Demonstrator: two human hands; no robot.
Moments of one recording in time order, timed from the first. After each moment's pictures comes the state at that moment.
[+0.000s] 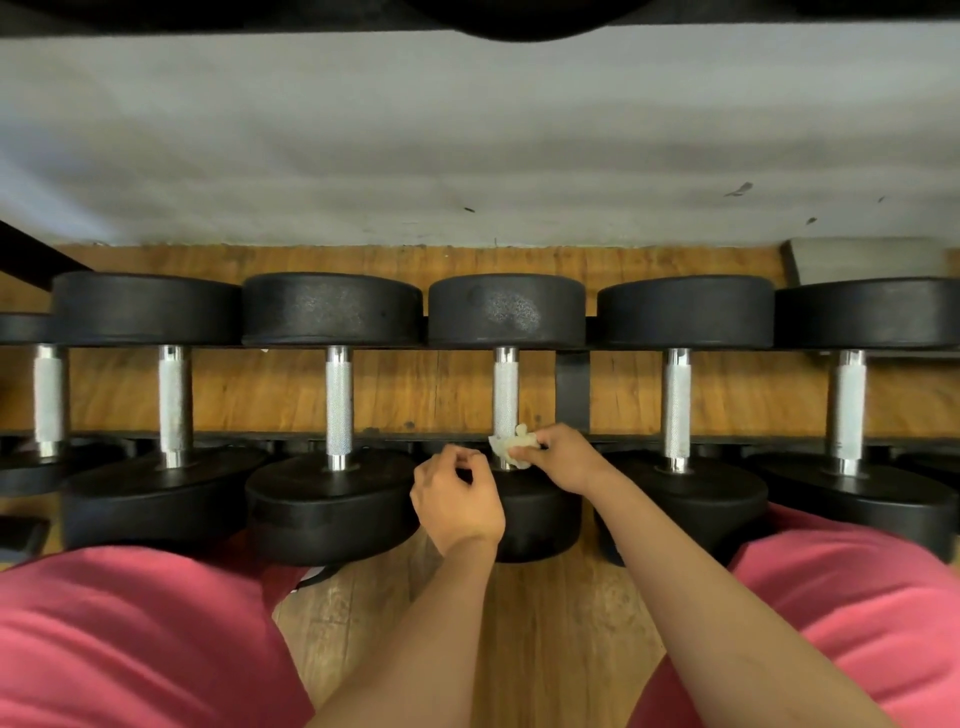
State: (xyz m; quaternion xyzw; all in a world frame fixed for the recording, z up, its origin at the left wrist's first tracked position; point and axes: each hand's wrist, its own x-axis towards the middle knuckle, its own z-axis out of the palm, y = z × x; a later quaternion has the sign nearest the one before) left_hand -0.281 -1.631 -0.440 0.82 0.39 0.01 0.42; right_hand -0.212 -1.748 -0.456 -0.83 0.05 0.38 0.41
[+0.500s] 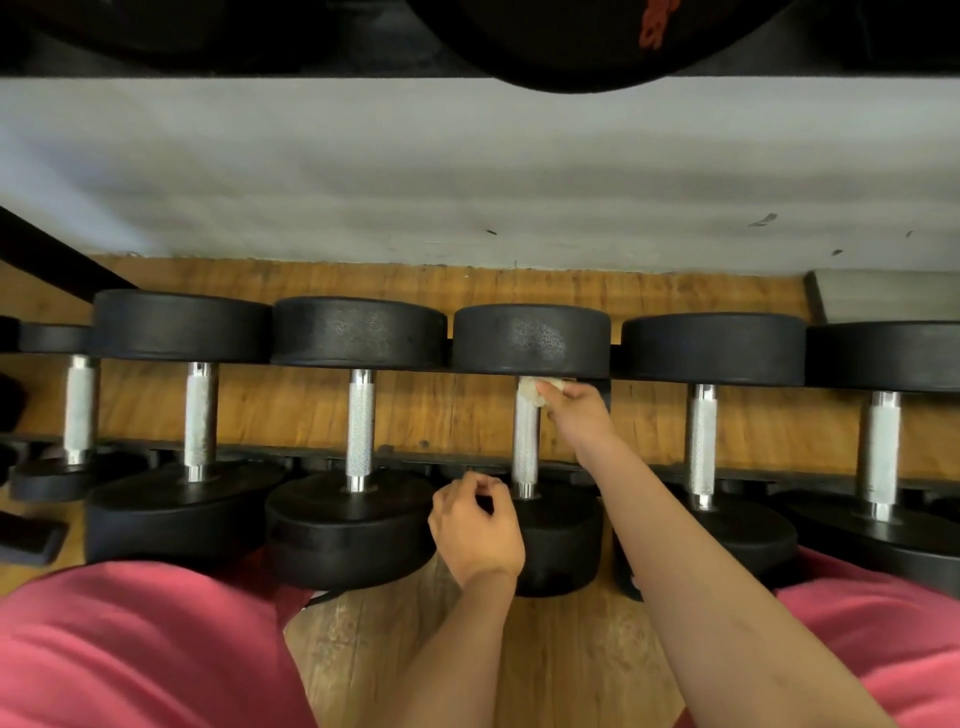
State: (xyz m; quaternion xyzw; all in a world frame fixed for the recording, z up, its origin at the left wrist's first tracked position) left_hand -0.282 -1.629 -0.447 0.82 0.38 0.01 0.42; right_hand -0.157 -1.717 -0.430 -0.74 0.22 0.22 0.59
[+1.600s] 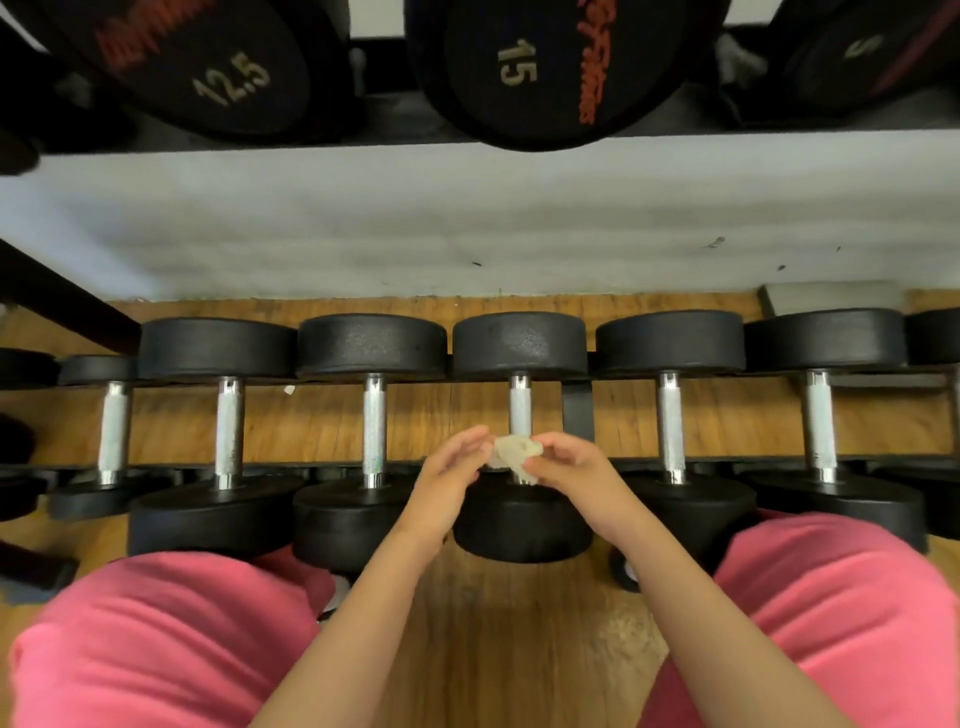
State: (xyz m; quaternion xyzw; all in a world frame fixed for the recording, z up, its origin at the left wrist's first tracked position) left_hand -0.279 -1.558 -0.378 0.67 0.17 -0.18 0.71; right_hand -0.259 -1.735 -0.376 -0.70 0.08 0.25 0.66
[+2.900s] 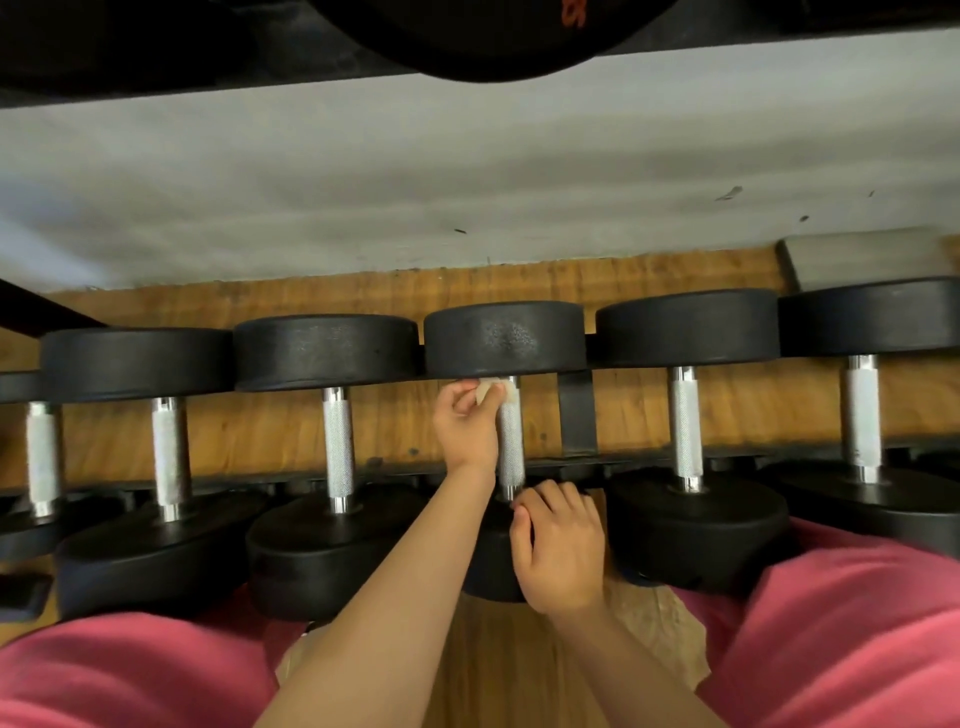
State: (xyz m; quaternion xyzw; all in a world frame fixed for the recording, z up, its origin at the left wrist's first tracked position) left_hand -0.184 -1.623 -0.438 0.63 0.34 0.01 0.70; right_hand -0.293 -1.711 -0.465 -0.97 -0.03 -0.09 0.23
